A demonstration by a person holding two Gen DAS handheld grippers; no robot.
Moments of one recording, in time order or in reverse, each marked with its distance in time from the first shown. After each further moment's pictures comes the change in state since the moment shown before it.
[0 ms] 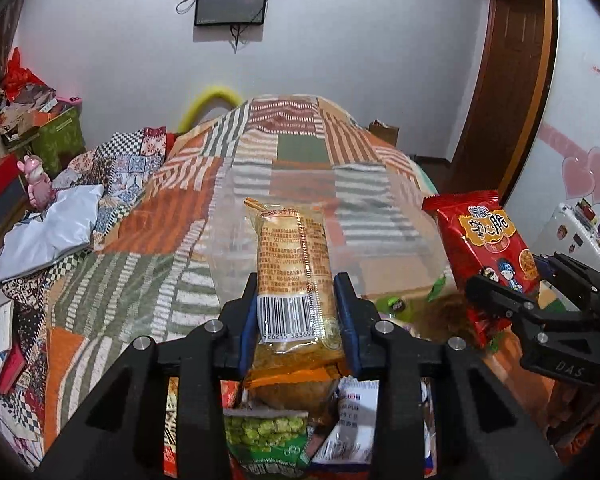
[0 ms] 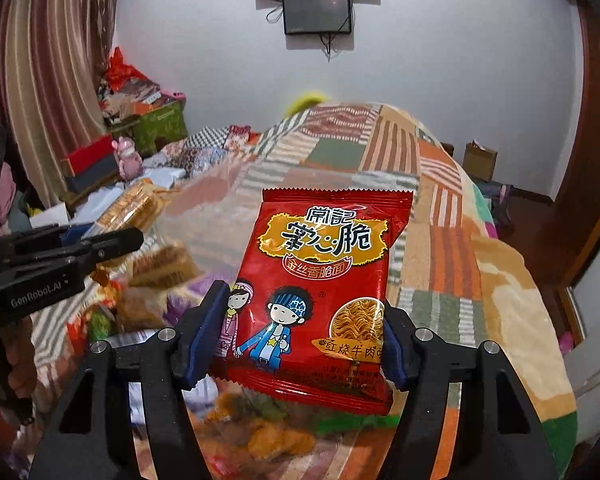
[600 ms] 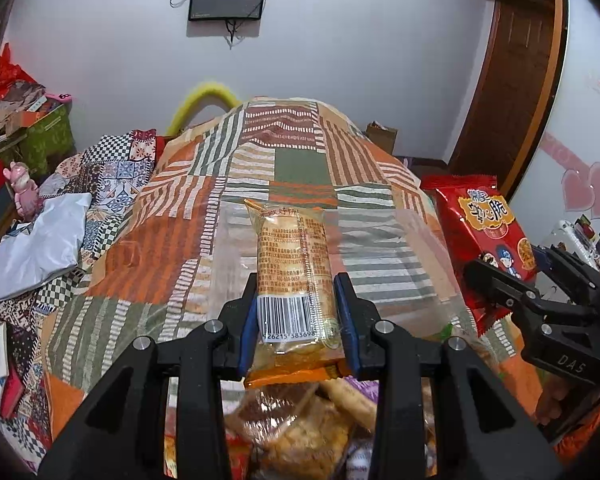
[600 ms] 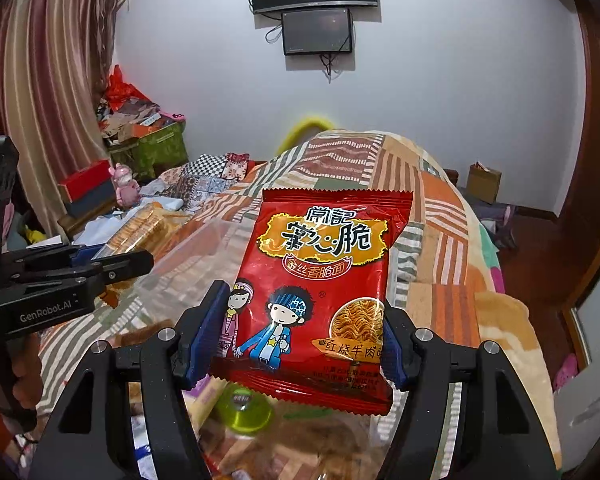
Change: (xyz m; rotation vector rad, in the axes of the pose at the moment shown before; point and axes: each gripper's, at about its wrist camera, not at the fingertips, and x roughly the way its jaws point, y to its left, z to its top) left arm 0.039 0.013 0.061 -0.011 0.040 -0.032; right arm 0.023 -0.010 0.051 -0.010 -0.053 0.008
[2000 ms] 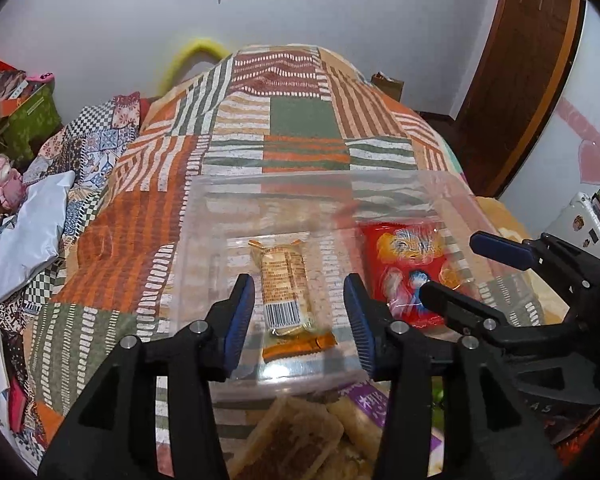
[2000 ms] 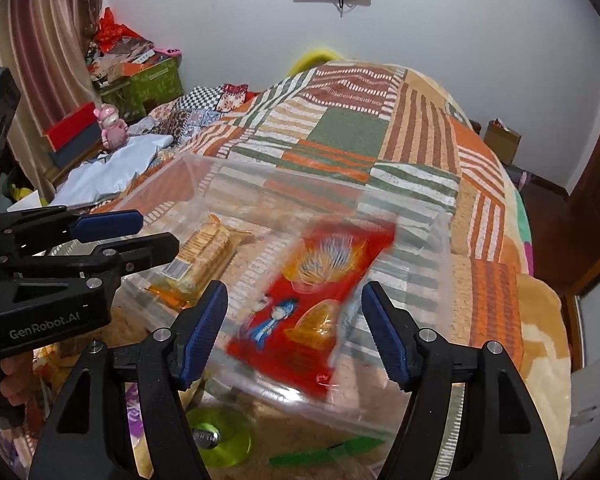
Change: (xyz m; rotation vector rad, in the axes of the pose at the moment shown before) left arm 0.074 -0.001 0.009 0.032 0.173 0.006; right arm 0.075 0.000 -0.002 -0.040 0.239 0.005
